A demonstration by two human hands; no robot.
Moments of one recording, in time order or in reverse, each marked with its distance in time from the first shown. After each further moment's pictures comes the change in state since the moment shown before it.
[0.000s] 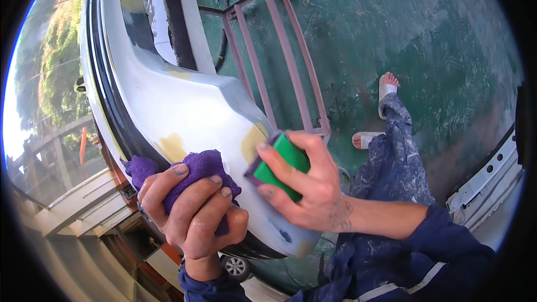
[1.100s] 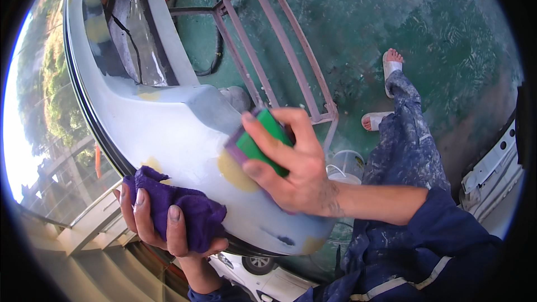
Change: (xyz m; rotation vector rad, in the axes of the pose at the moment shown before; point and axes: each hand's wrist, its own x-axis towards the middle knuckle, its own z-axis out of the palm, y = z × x) left_hand -0.035 -0.044 -0.013 0.155 -0.112 0.179; right_hand 0.003 0.033 0.029 0.174 0.202 0.081
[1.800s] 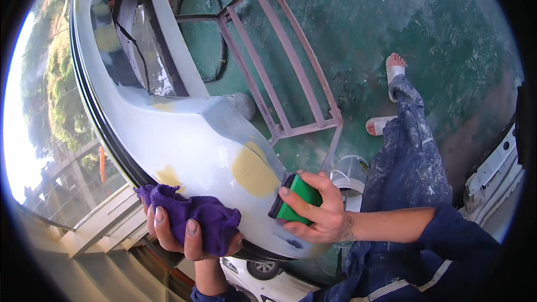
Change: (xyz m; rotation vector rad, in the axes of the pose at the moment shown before) left_hand -0.028 0.007 0.024 -0.103 0.188 -0.037; right_hand -0.079 -0.012 -0.026 -0.007 -0.106 -0.061
